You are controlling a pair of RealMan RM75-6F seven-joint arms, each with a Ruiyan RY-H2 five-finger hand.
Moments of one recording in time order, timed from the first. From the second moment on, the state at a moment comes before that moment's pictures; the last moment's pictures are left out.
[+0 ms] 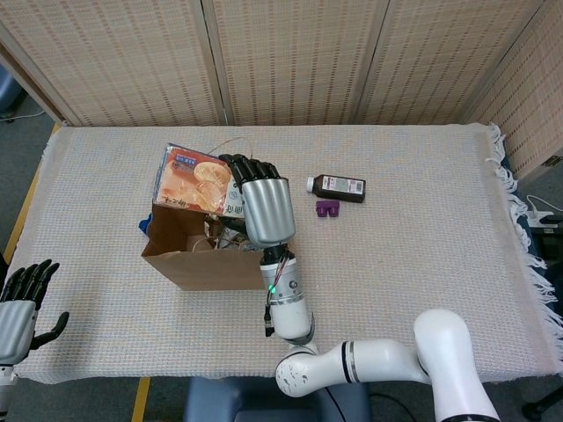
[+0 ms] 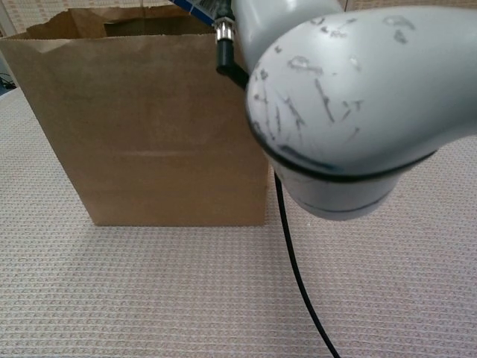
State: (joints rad) left arm -0.09 -1.13 -0.03 -1.57 1.51 1.49 -0.02; right arm 1.22 -1.94 0.59 -1.52 -0.93 1.56 -0.68
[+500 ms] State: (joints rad) left arm -0.09 -1.13 -0.04 -1.58 1.50 1.49 -0.02; right arm 1.15 -1.86 0.58 -1.69 -0.80 1.48 -0.81
